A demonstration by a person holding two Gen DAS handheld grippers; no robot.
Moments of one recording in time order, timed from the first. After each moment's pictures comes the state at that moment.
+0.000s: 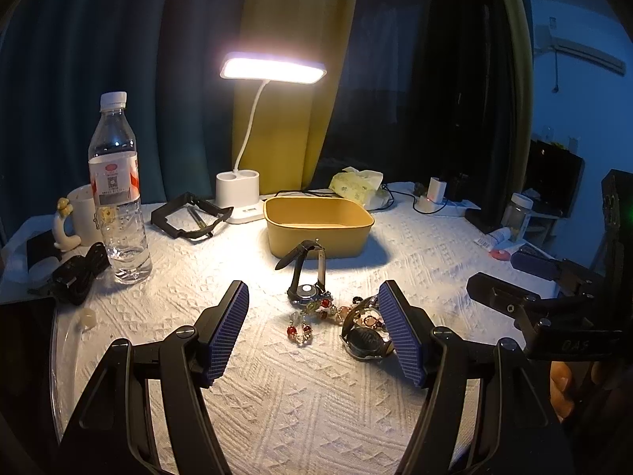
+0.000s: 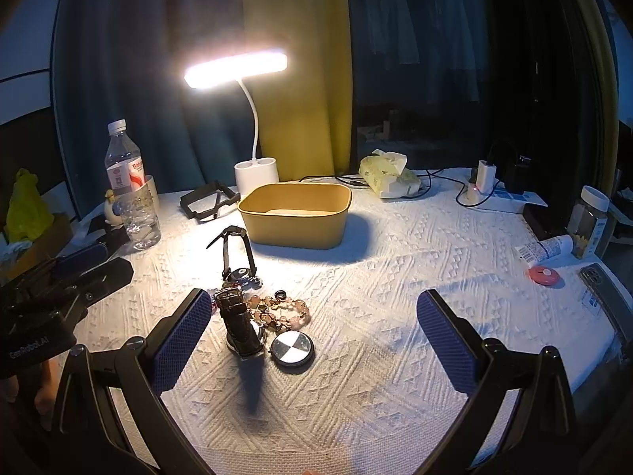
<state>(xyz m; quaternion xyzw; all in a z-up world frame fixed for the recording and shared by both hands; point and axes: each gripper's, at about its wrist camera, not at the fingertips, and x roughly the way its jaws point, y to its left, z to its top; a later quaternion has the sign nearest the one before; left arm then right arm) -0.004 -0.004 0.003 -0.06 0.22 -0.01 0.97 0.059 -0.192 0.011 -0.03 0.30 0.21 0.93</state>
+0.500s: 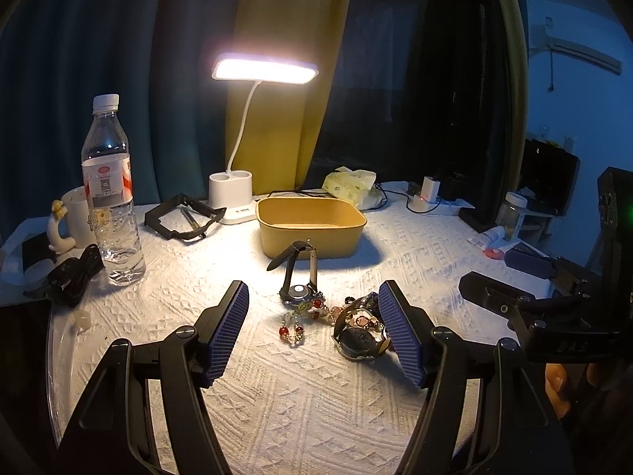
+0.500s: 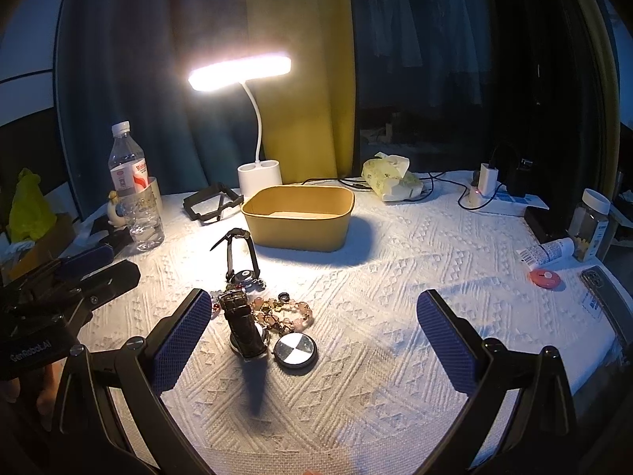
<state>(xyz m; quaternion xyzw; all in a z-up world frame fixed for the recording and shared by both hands) -0.003 -0.007 0.003 -0.06 0.22 -0.02 0.97 0.058 -0.191 0.013 -0.02 0.29 0.21 0.93</state>
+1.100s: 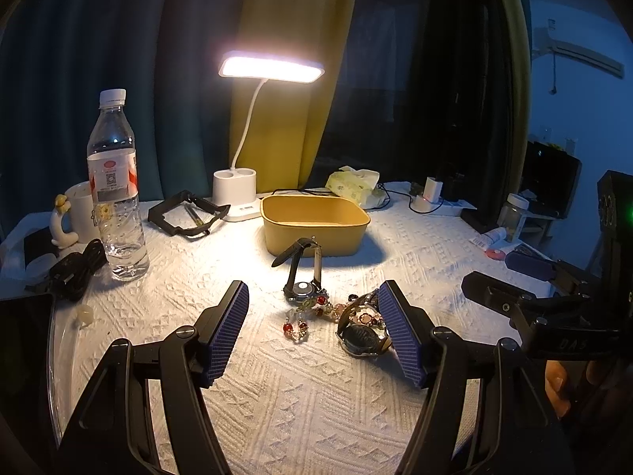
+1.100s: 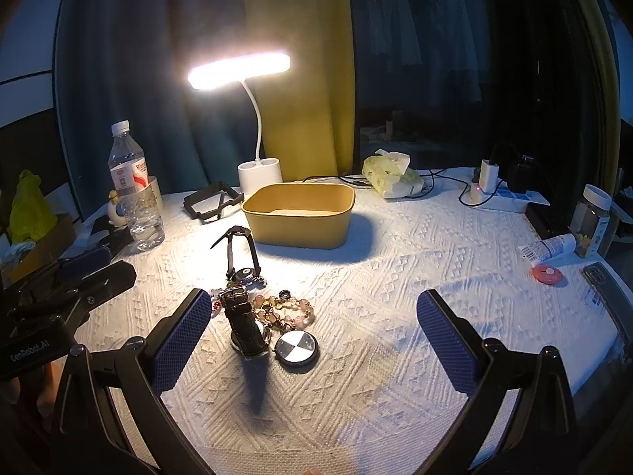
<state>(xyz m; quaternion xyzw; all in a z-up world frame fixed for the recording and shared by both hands) -0.008 -0.007 -0.001 -0.06 0.22 -0.02 0.97 0.056 -0.191 0.011 -0.02 0.30 0.21 0.93</state>
